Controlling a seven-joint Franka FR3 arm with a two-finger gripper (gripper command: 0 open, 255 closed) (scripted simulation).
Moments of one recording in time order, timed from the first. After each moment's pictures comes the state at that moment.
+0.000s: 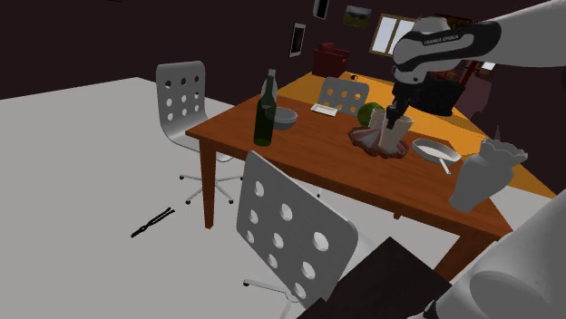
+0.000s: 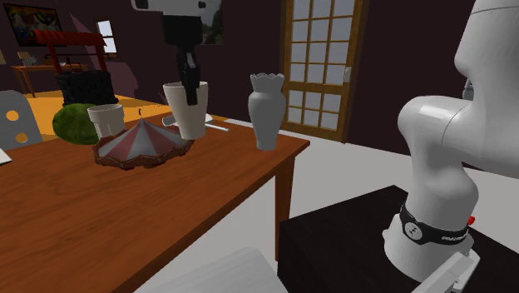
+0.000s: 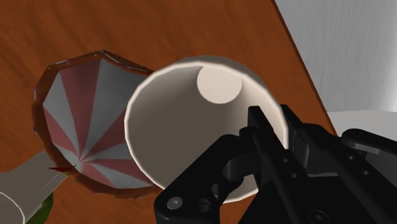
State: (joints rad) arm -0.13 -0.07 -0.43 -1.89 -0.16 1.89 -0.56
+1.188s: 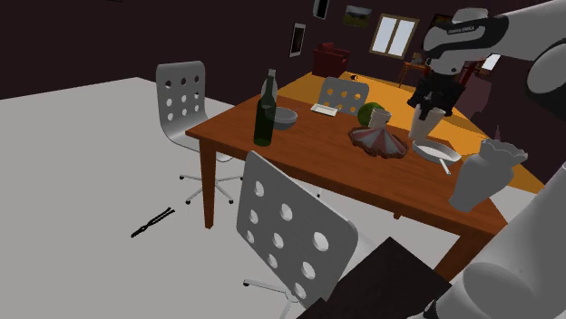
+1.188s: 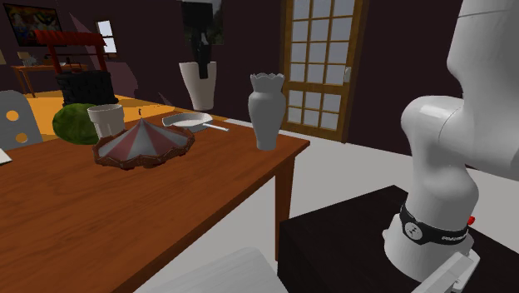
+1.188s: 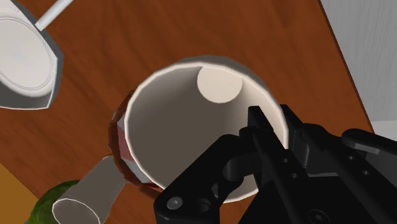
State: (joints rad) arm -0.25 0.06 -0.57 -1.66 -0.07 1.79 -0.84
